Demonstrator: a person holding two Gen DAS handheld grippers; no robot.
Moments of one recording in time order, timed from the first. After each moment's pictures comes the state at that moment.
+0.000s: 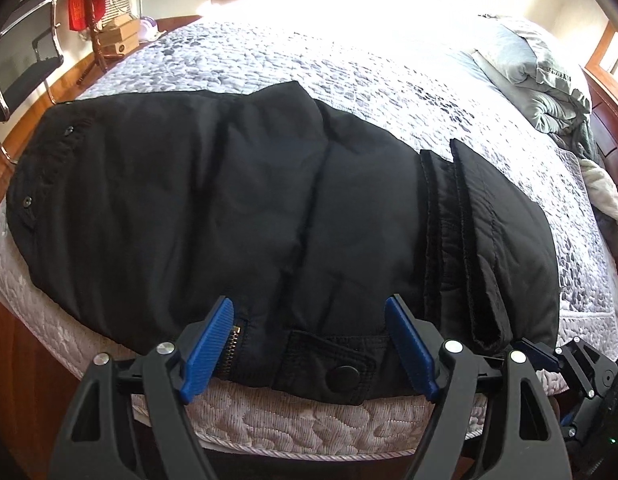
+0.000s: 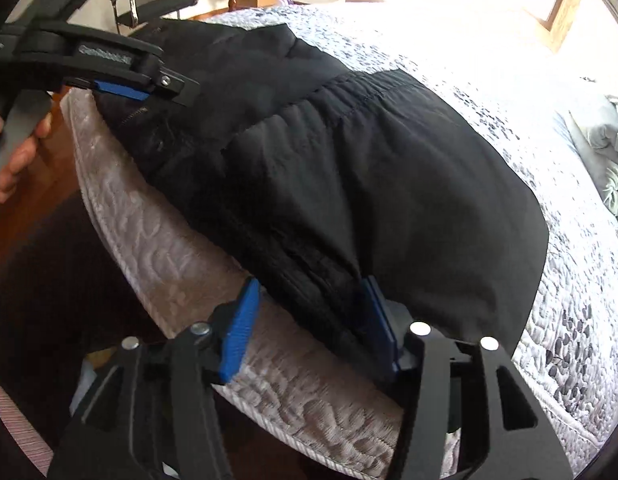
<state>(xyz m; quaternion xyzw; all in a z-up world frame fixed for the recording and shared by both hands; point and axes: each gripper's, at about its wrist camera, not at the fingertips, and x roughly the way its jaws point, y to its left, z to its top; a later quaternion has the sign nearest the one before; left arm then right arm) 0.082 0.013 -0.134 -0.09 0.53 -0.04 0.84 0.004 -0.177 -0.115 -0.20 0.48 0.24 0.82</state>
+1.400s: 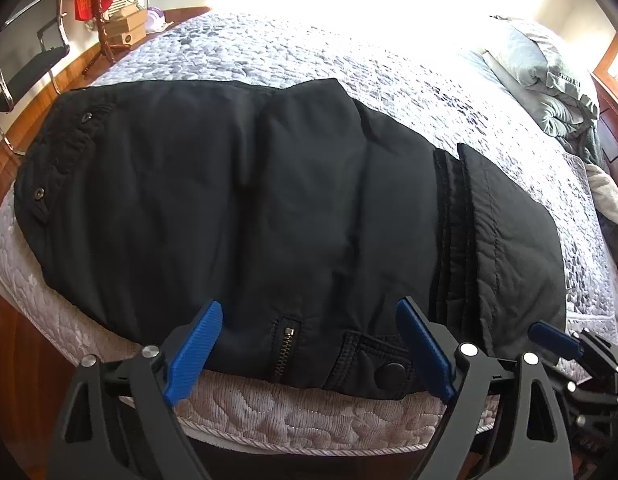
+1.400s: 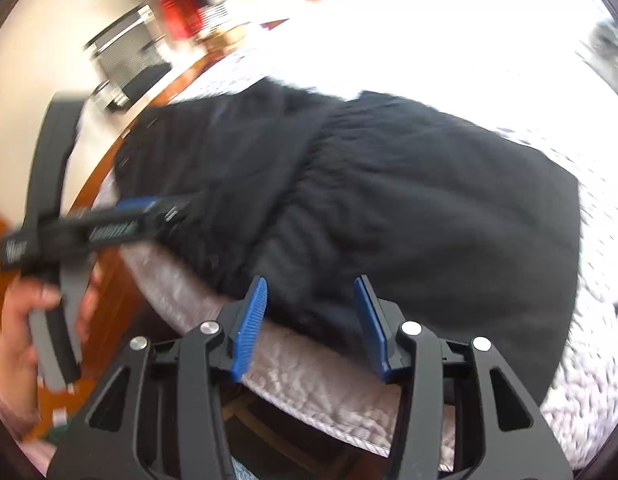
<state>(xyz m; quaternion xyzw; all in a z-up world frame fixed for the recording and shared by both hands) 0.084 0.043 -0.138 -0.10 0.54 -0.03 0.83 0.042 -0.165 -0.080 0.01 0.53 0.21 0.82</state>
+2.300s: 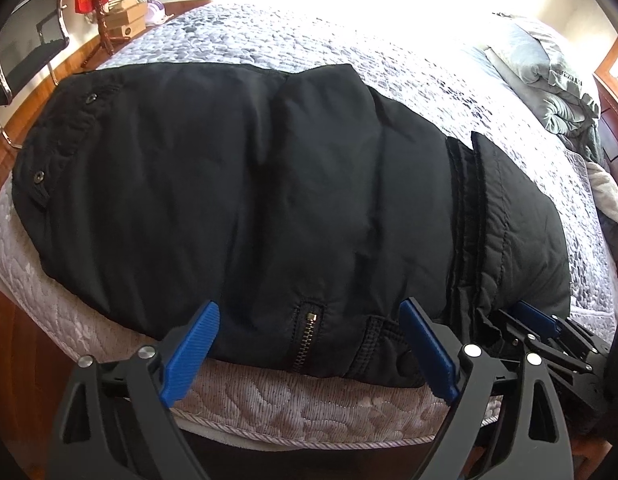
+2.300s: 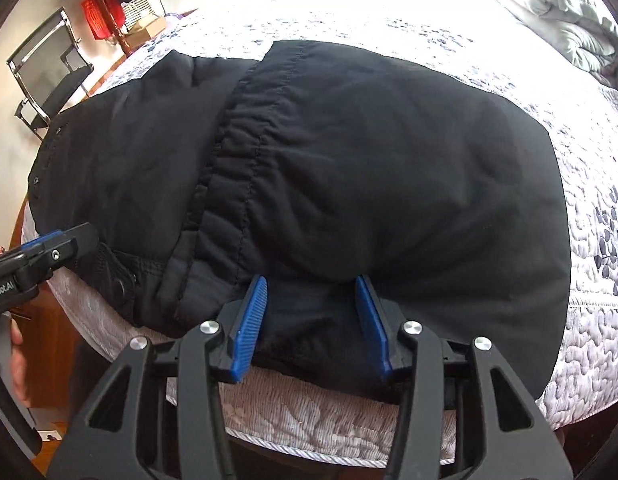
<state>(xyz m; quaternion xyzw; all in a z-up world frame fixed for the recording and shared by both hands) 0.077 0.056 -0.148 -0.10 0.55 -0.03 0.83 0.062 -0.152 -0.123 -0.01 0.57 0.09 0.82</state>
